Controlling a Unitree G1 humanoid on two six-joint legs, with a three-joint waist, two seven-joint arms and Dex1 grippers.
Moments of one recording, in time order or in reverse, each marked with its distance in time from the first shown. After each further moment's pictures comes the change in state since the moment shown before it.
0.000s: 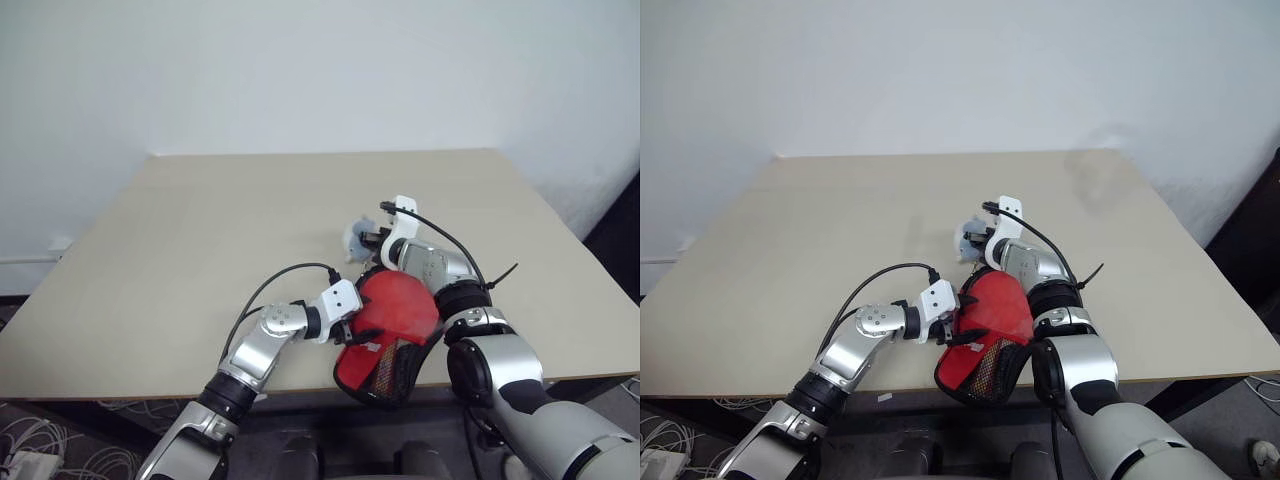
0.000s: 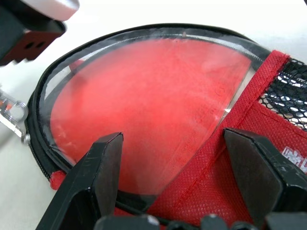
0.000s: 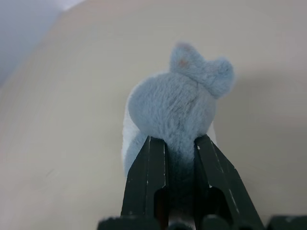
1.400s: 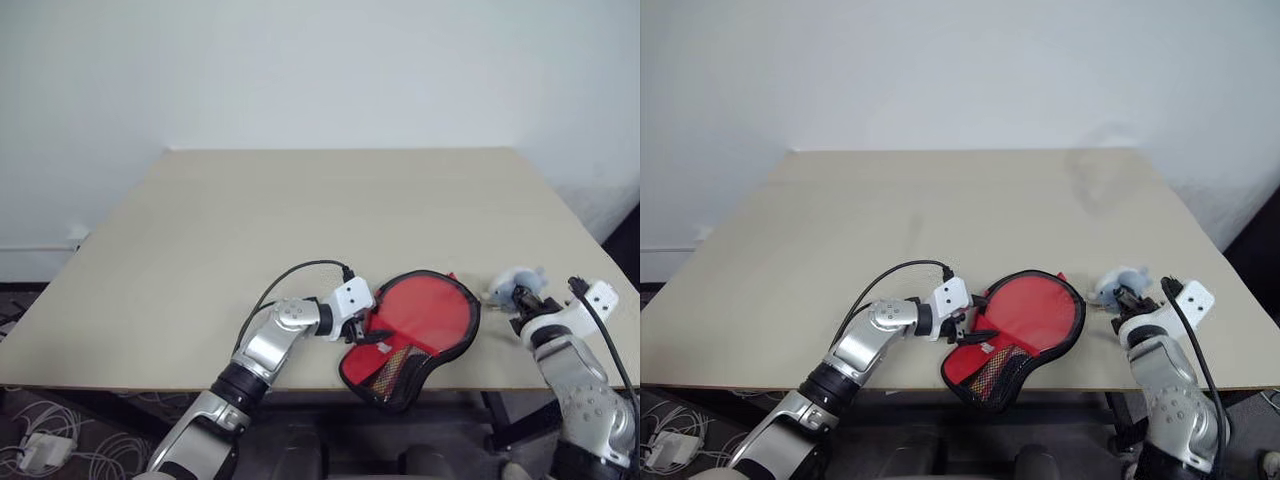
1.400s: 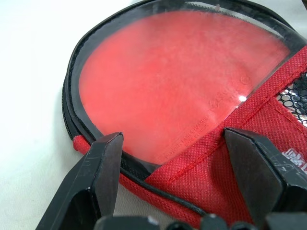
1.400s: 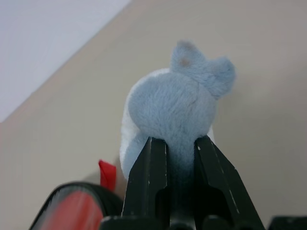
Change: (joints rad) left arm -0.062 -0.040 -0.041 0.043 -0.009 0.045 -0.022; right arm 0.967 -0.074 -0.309 -1.308 0.465 0.244 -0.425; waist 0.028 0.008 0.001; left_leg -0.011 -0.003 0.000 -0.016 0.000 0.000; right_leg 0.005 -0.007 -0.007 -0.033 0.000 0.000
